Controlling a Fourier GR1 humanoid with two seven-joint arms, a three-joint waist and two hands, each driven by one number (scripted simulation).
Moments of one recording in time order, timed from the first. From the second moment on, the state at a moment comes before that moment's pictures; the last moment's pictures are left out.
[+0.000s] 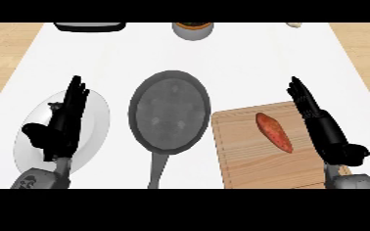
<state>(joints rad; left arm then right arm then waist) -0.10 0.40 -0.26 -1.44 0.36 0.41 -0.11 -0.05 -0.37 0.14 -1.49 -0.13 0.00 -0.23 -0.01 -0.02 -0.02</state>
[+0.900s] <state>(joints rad) -0.01 0.55 -0.36 -1.50 0.21 0.36 0.03 -0.22 -0.71 0.01 -1.21 -0.14 0.21 0.05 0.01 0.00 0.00</state>
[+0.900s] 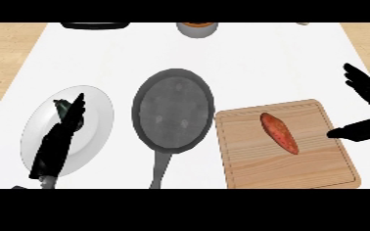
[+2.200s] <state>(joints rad) 0.05 0.51 -0.30 -1.59 0.12 0.31 0.10 -0.66 -0.61 0.26 -1.17 0.02 0.77 0.48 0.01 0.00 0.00</state>
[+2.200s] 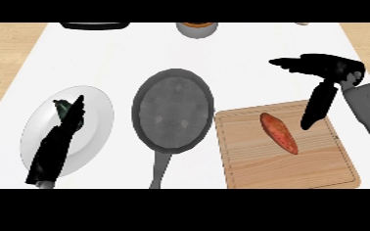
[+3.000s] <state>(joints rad) 0.06 0.45 -0.25 -1.58 0.05 0.26 0.11 -0.62 -0.50 0.33 -1.23 0.12 0.88 0.67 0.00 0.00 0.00</state>
